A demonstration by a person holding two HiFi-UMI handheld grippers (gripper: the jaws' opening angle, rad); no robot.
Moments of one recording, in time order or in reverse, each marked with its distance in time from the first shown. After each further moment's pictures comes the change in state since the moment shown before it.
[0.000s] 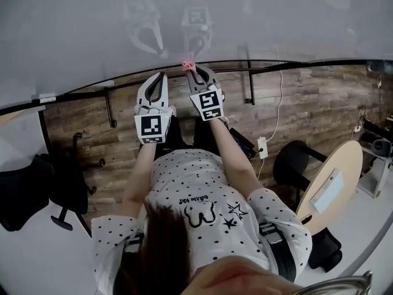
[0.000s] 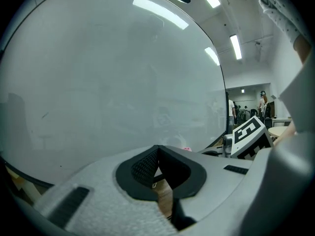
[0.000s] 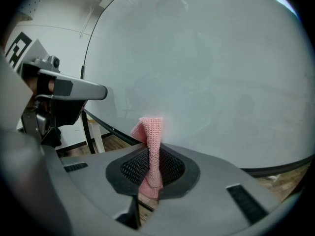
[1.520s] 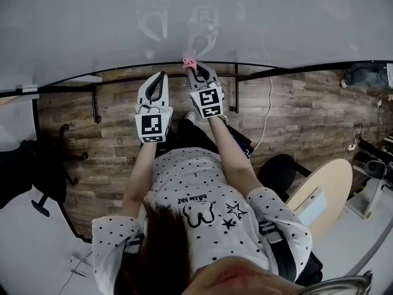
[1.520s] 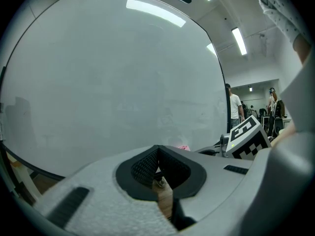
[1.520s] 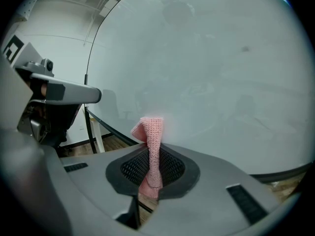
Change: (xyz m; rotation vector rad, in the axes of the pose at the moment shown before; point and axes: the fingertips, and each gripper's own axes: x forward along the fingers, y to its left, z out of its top) left arm 0.057 -0.132 0.017 -0.010 -0.019 0.100; right arm -0.065 -0.125 -0.023 -0.010 -0.029 0.062
